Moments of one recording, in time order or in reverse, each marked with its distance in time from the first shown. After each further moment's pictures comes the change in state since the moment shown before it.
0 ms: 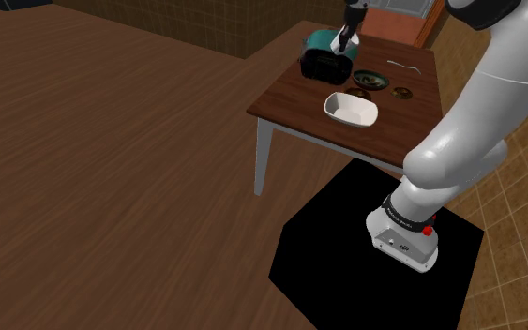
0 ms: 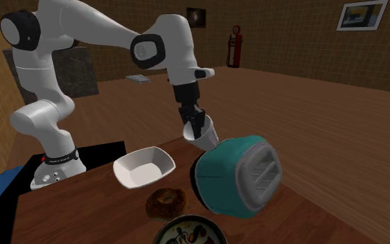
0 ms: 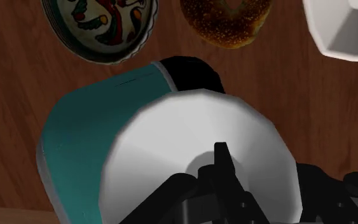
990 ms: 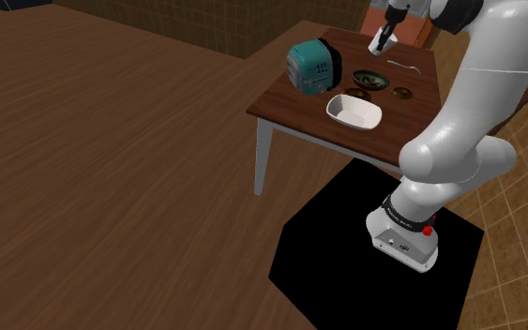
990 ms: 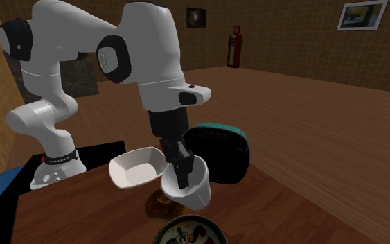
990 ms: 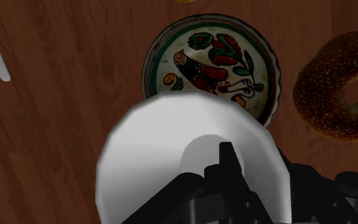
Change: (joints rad) arm -0.236 0.201 -0.095 0.264 0.147 -0.081 -0.360
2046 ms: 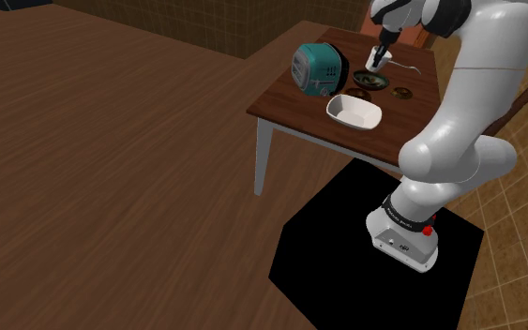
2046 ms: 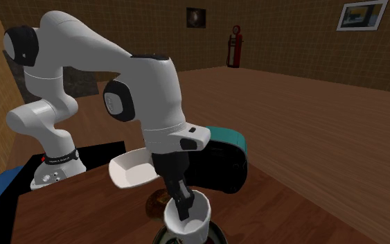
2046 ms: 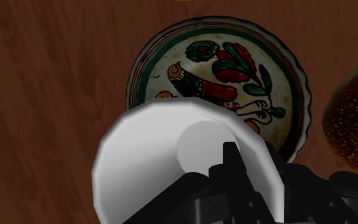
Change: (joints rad) arm -0.025 0.078 0.006 -0.090 0.033 0.166 -0.037
